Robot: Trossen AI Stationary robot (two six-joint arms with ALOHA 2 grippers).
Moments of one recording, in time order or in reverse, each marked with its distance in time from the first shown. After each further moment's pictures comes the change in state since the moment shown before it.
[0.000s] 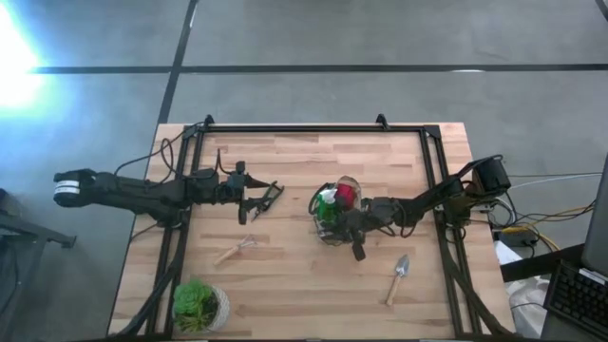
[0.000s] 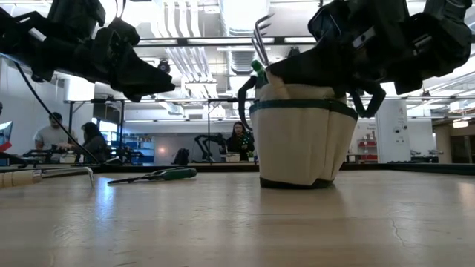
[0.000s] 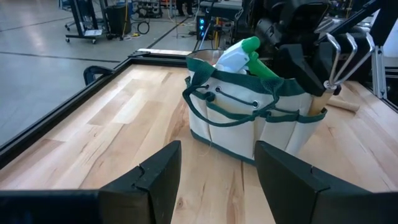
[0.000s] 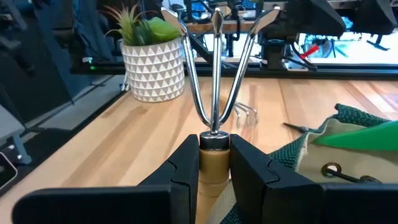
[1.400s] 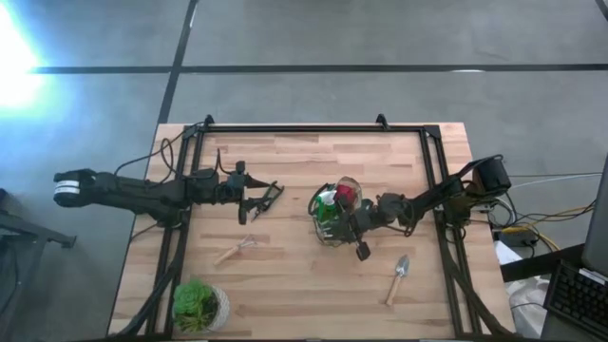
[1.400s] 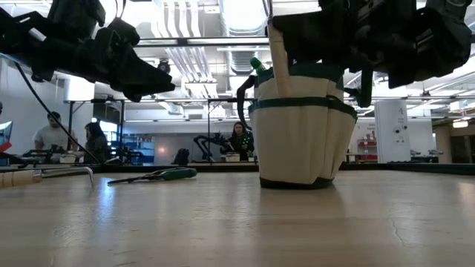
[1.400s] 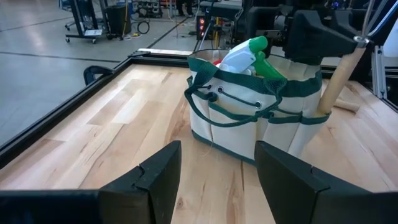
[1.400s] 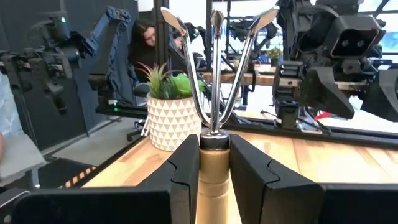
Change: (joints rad) left arm 0.000 0.000 0.000 -0.001 0.000 0.000; right arm 0.000 -0.005 -0.003 0.213 -0.086 -0.040
